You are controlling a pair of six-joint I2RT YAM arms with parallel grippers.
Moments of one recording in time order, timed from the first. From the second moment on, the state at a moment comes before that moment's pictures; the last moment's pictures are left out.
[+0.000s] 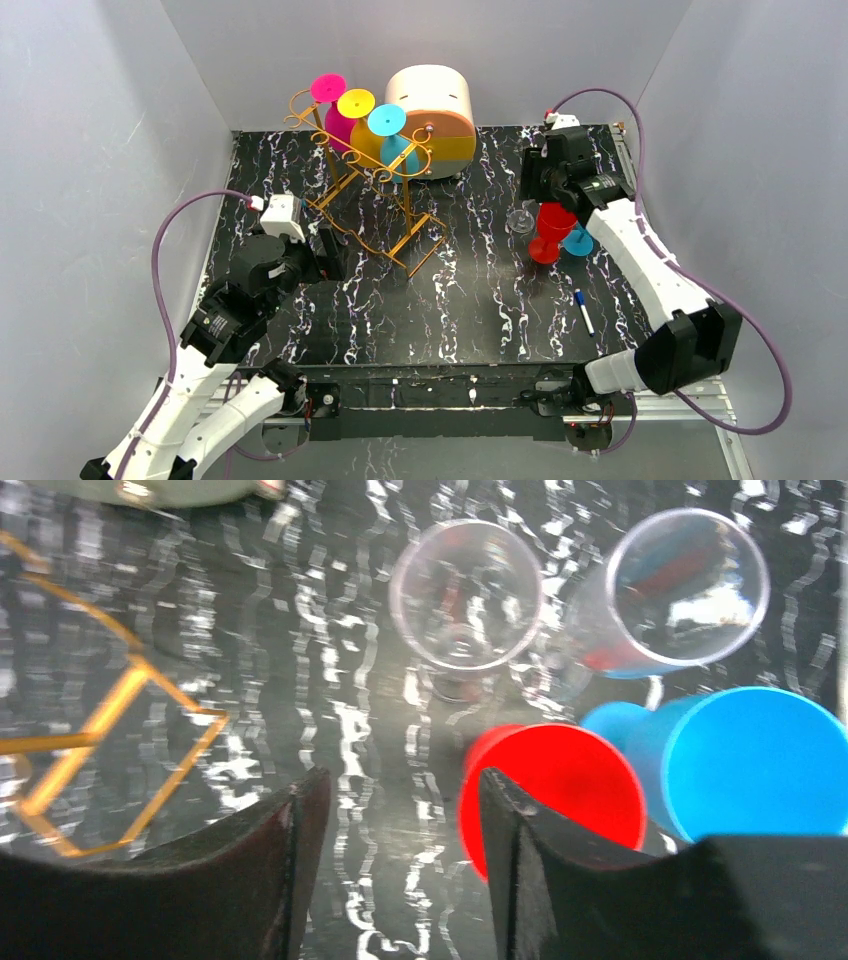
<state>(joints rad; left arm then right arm) -0.56 0.65 0.94 -0.70 -0.25 -0.36 0.37 1.40 1.35 -0.66 0.21 0.24</state>
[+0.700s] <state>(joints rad) -0.56 0.61 0.93 -0.72 -0.28 -0.34 0.42 1.42 1.30 -0.01 -0.71 0.76</state>
